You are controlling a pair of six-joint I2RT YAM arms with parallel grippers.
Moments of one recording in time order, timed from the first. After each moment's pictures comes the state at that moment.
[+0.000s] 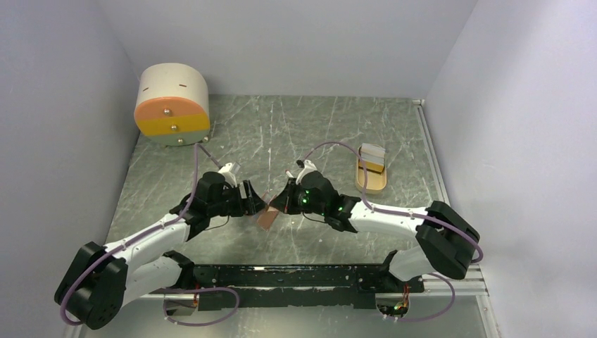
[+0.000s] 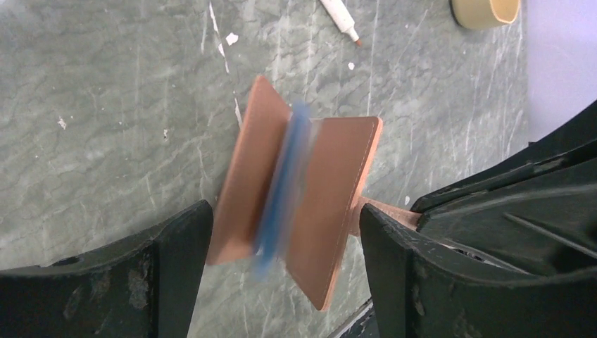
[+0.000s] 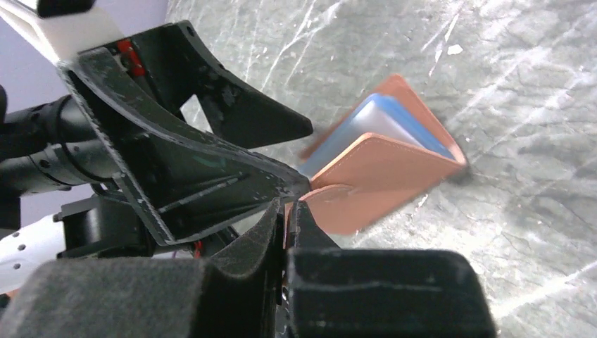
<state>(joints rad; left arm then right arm) -0.53 1.04 0.37 0.09 0.27 -0.67 0.95 1.39 0.65 0.27 -0.04 0.86</state>
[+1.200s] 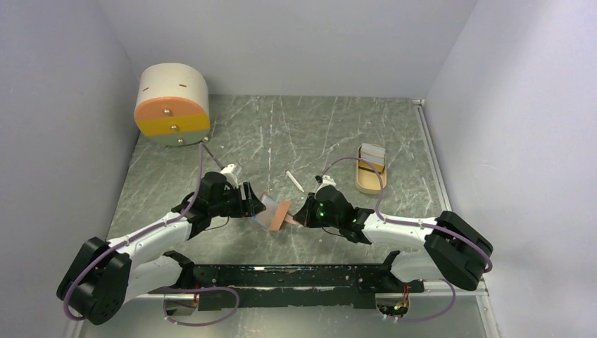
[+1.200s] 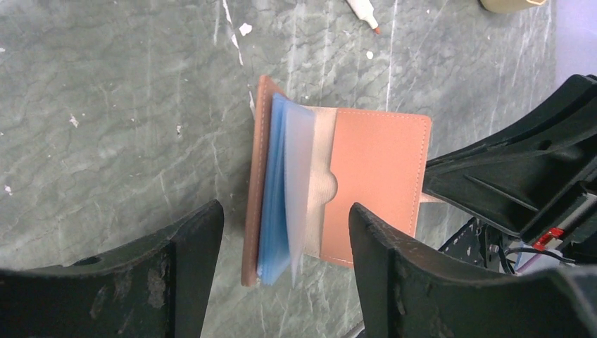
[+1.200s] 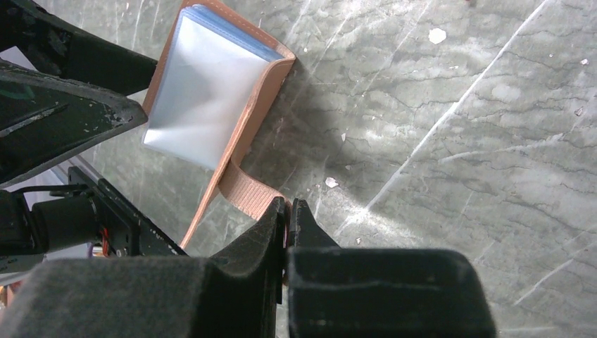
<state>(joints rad) -0.52 1.09 0.37 0.07 0.27 -0.62 0.90 1.28 0.44 0.21 0.02 0.84</state>
